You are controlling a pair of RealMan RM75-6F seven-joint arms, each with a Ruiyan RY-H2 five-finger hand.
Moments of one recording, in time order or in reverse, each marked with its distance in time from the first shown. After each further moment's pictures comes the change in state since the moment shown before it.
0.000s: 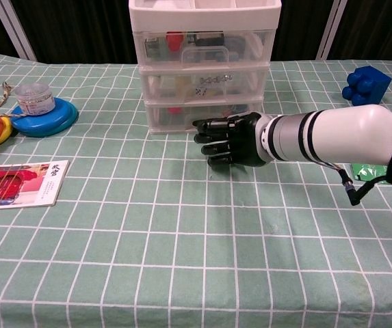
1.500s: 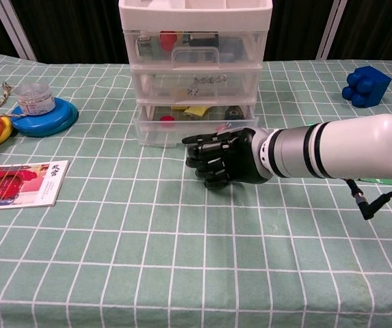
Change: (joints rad) left arm 0.005 0.023 0.003 -0.031 0.016 0.010 0.006; right arm -0.005 0.074 -0.078 -0.167 0.000 0.023 -0.148
